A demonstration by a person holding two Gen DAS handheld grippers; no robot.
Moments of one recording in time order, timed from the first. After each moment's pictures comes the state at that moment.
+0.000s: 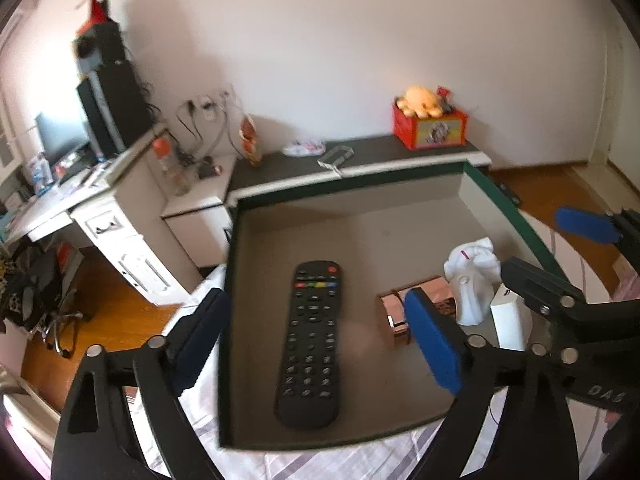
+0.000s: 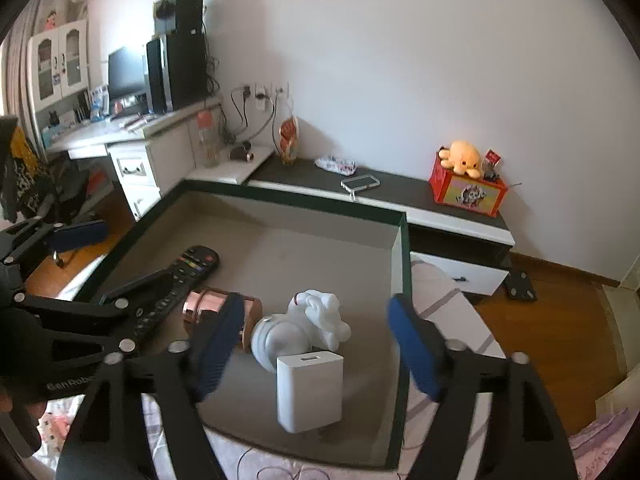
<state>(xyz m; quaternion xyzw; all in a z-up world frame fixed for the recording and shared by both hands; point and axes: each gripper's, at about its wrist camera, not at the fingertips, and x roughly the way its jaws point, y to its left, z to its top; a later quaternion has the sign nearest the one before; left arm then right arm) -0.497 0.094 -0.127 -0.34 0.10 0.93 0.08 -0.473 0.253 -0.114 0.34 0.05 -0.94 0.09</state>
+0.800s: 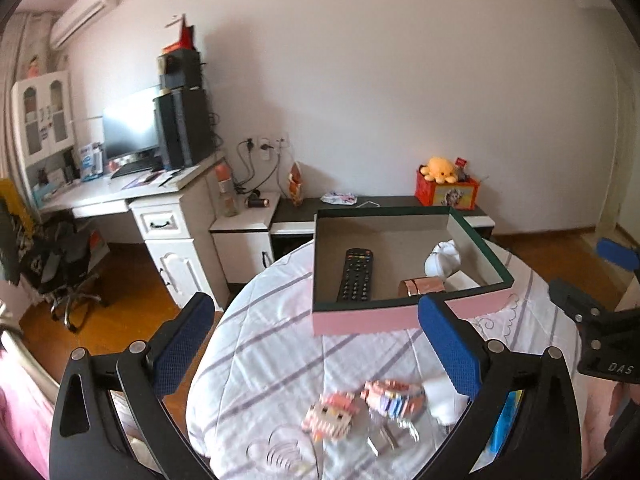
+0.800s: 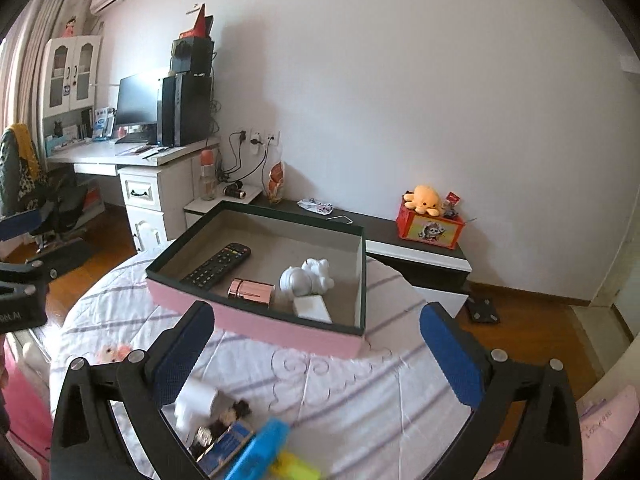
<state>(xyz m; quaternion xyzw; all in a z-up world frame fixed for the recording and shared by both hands) -0.307 0.009 -0.067 -0.25 0.03 0.97 0.03 -0.307 0.245 -0.062 0.25 0.07 -0.96 0.04</state>
